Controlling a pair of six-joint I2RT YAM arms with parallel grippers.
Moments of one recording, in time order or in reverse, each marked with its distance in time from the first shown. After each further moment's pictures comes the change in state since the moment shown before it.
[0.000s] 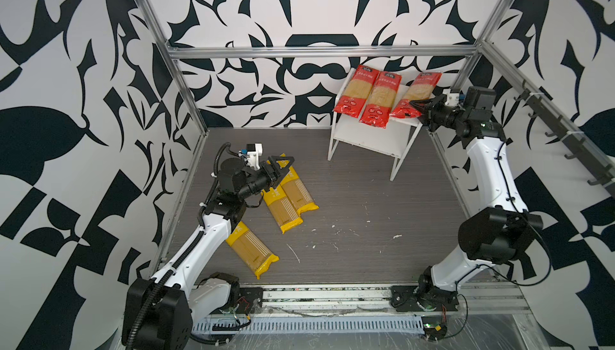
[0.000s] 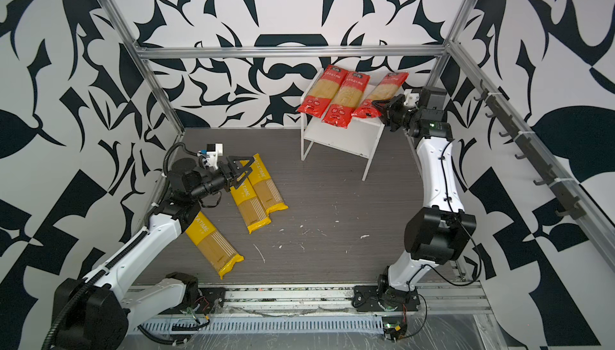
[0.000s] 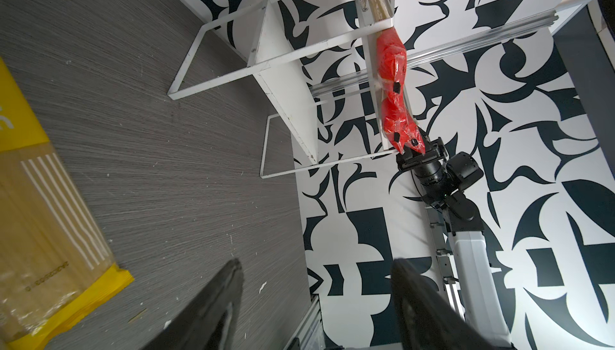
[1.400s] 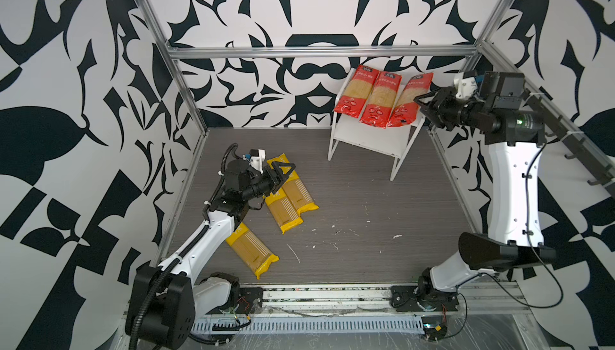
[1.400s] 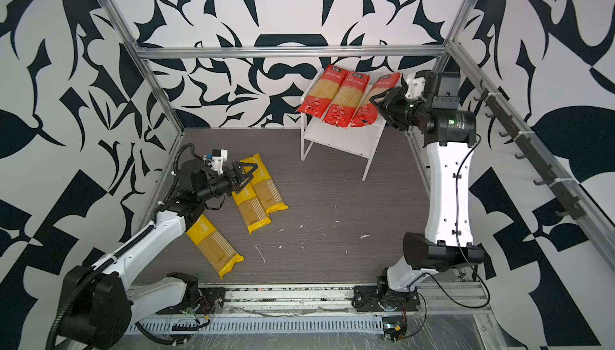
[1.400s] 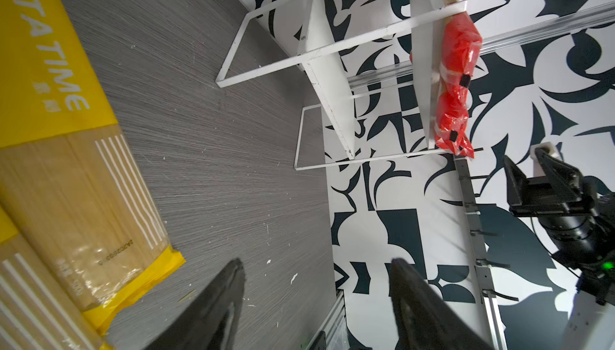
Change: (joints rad) left arm -0.016 0.069 -0.022 -0.062 -0.035 0.085; right arm 0.121 -0.030 0.490 -0.629 0.258 -0.362
